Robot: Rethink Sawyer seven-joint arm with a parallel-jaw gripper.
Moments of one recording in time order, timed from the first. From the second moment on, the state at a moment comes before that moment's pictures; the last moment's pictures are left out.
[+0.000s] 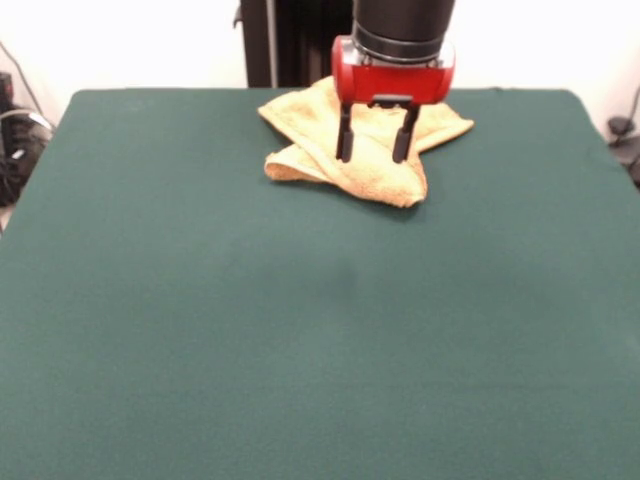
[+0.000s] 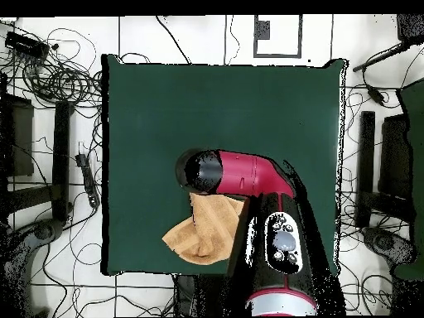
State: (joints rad) arm -0.10 -0.61 -0.06 1.59 -0.07 0.59 1.57
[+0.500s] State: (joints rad) arm -0.10 -0.59 -0.06 1.59 -0.07 0.57 1.57
